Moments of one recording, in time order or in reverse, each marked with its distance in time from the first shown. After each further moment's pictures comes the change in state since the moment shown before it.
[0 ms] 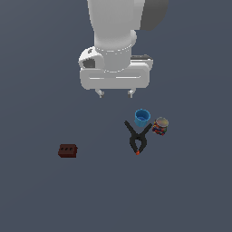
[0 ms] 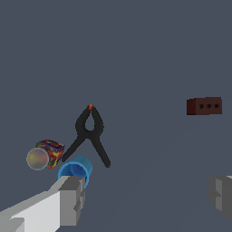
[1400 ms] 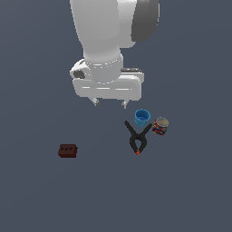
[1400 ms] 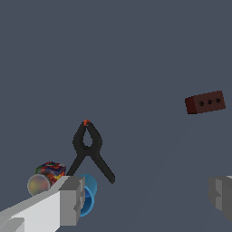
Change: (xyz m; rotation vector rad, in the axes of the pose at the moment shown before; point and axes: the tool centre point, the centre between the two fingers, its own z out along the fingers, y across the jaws) arm 0.024 0.019 0.020 0.041 0.021 0.161
